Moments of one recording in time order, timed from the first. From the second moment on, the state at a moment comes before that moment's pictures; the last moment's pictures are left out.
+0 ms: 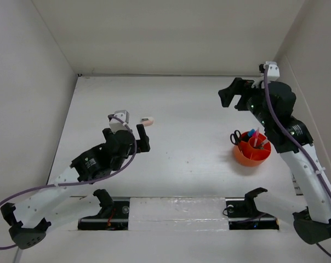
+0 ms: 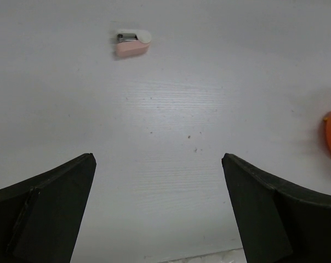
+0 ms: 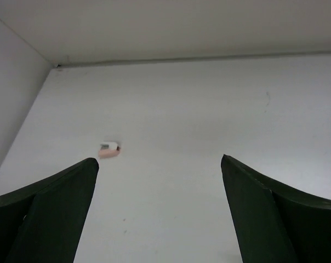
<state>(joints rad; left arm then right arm) -0.92 0.77 0.92 -0.73 -0.59 -0.68 0.34 1.02 1.37 -0.49 0.06 0.29</state>
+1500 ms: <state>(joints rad) -0.42 1.97 1.49 -0.82 -0.31 -1.50 0.74 0.78 1.08 -0.56 -0.11 0.49</state>
